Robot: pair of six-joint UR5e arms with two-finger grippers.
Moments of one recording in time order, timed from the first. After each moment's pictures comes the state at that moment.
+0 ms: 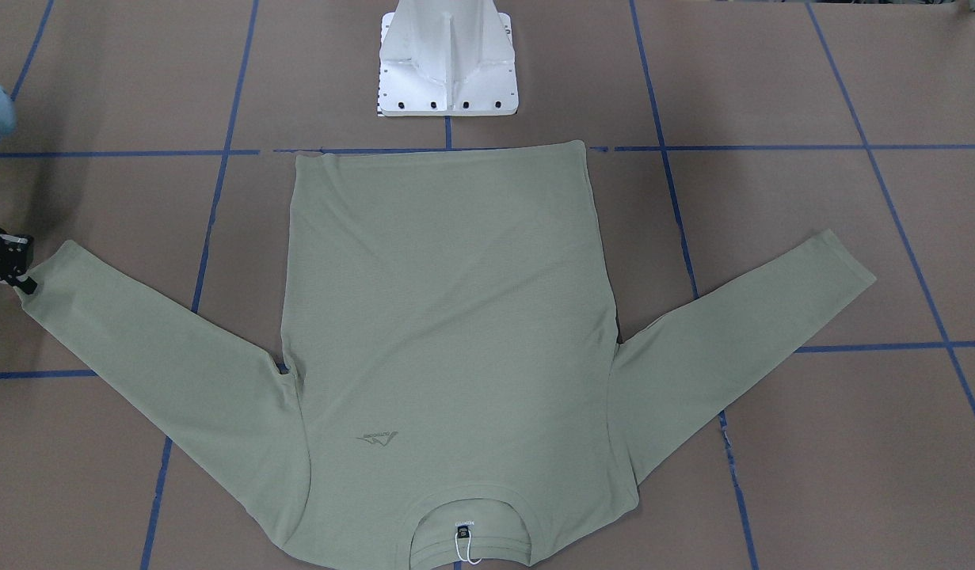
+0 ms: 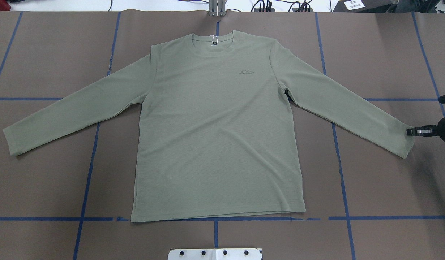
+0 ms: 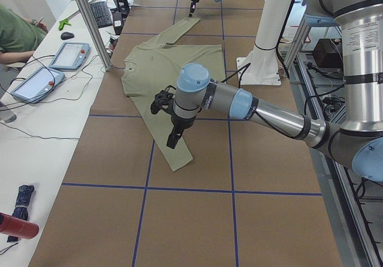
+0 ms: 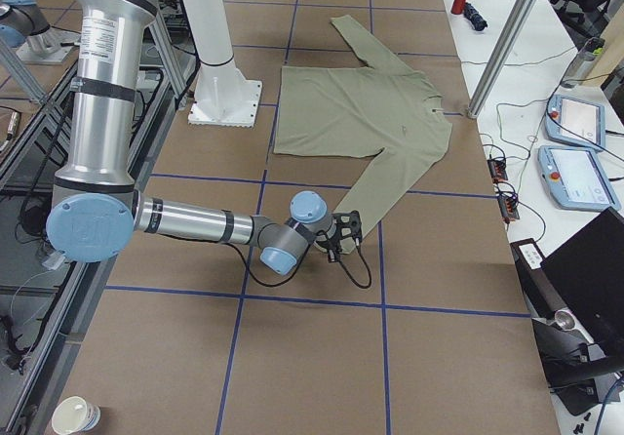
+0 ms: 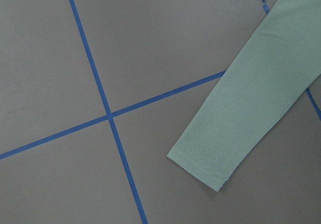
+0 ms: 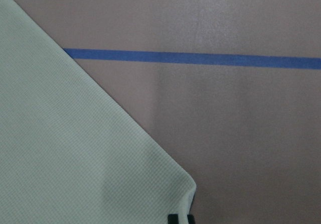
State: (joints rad) left arm -1.57 -1.40 -2.08 -1.54 -2.37 0.15; right arm 0.99 -1.73 1.46 -0.45 2.06 0.86
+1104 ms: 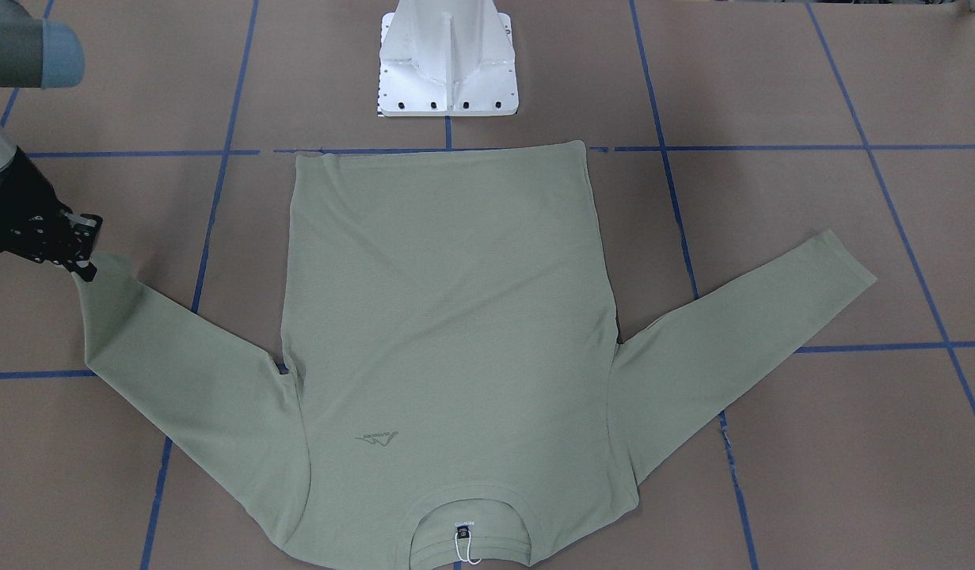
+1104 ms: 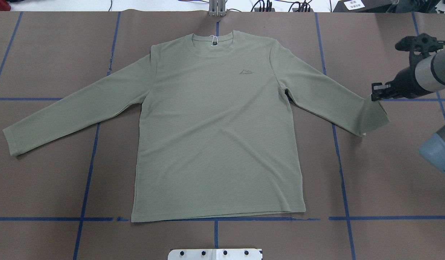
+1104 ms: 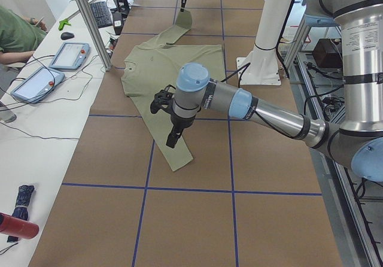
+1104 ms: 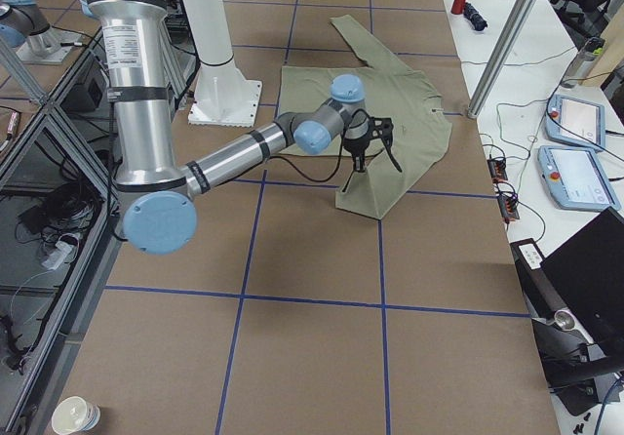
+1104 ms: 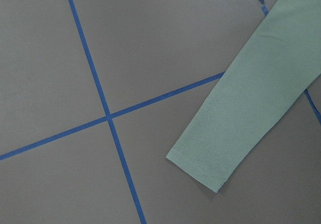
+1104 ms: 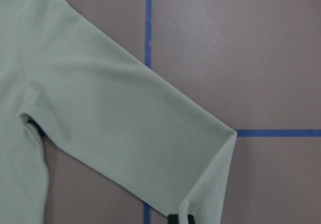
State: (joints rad) left arm -1.57 -1.41 -2.08 -1.54 -2.37 0.14; right arm 0.98 -1.40 1.94 -1.40 2.06 0.90
